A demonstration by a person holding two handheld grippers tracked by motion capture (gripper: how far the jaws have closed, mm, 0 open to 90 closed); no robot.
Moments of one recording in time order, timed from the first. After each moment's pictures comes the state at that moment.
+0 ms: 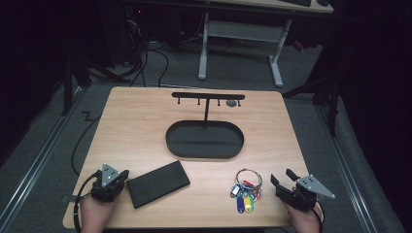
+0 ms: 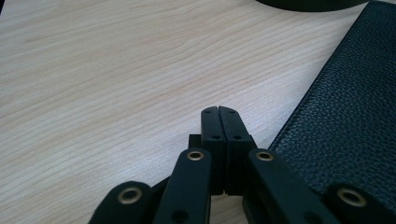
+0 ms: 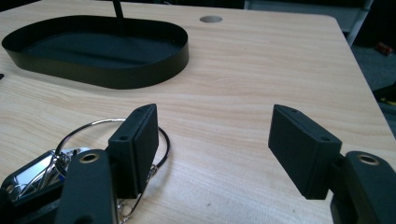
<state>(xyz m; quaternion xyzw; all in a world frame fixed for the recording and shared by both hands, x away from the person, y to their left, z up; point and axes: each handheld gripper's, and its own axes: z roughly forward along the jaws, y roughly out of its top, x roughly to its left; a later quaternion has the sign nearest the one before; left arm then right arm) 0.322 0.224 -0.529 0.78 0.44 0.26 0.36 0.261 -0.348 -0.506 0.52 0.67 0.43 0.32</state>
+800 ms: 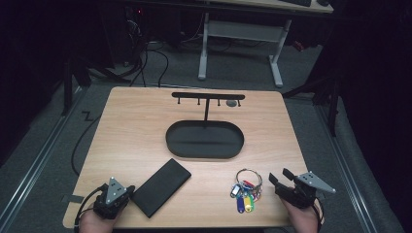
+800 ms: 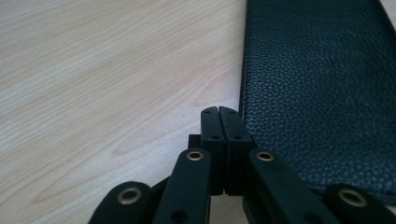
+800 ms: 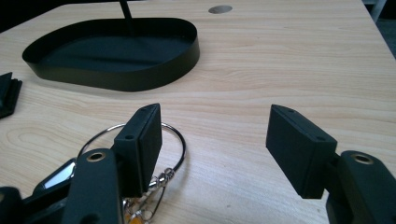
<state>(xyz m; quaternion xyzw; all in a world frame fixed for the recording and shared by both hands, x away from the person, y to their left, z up) 0.277 0.205 -0.526 0.83 0.38 0.23 0.34 0.270 -0.346 -0.501 0.54 0.66 0.45 0.27</state>
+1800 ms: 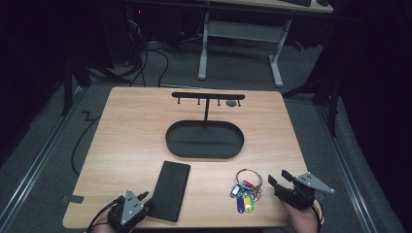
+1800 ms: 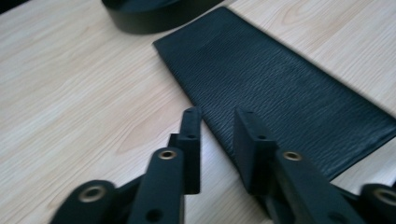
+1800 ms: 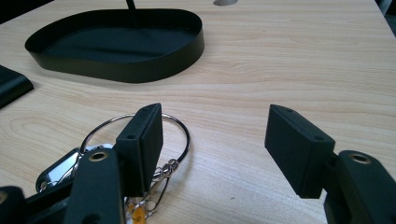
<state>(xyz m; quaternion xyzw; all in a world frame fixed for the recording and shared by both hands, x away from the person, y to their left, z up) 0.241 0.156 -0.508 0.84 0.30 0.25 0.38 0.267 -0.346 -0.503 0.54 0.67 0.44 0.26</state>
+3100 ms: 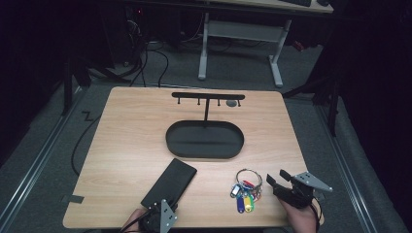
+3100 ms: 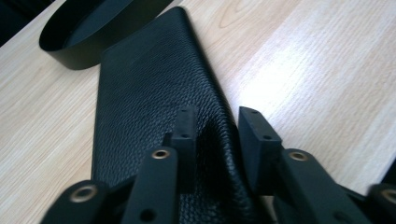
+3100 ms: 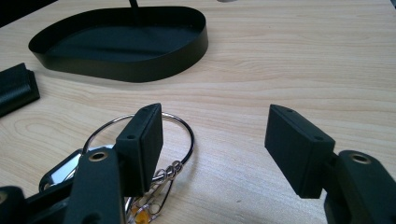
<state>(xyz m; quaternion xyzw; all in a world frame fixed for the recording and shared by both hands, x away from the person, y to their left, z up) 0.229 0.092 -0.530 0.87 0.23 0.30 0.33 0.271 -0.344 -0.506 0.54 0.67 0.44 0.25</state>
